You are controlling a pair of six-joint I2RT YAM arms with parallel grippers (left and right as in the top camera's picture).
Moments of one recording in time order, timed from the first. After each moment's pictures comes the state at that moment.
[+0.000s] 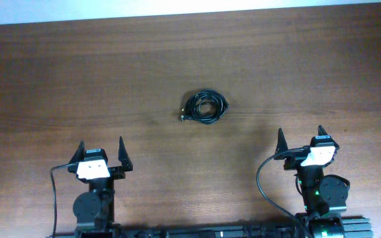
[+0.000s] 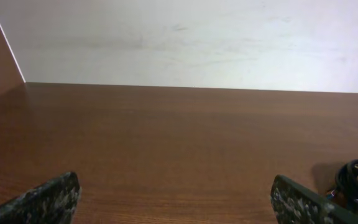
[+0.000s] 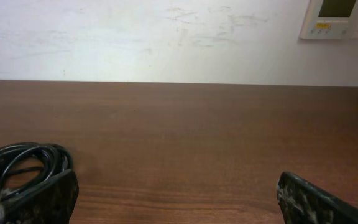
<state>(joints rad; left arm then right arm) -0.02 0.01 0.01 -0.07 -0.10 0.00 -0.01 0.02 0.01 -0.07 -0.02 0.00</state>
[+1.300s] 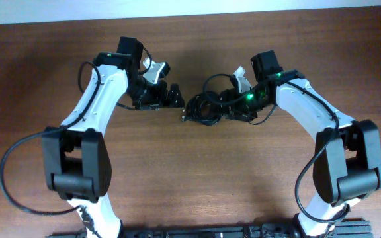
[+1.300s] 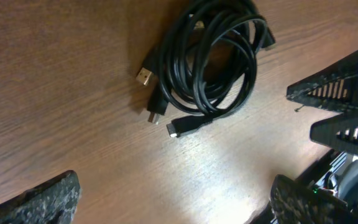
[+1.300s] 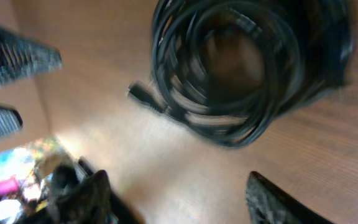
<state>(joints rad) -0.18 1.97 1.58 -1.08 0.57 0.02 0.21 1.86 1.26 -0.71 -0.74 0.32</state>
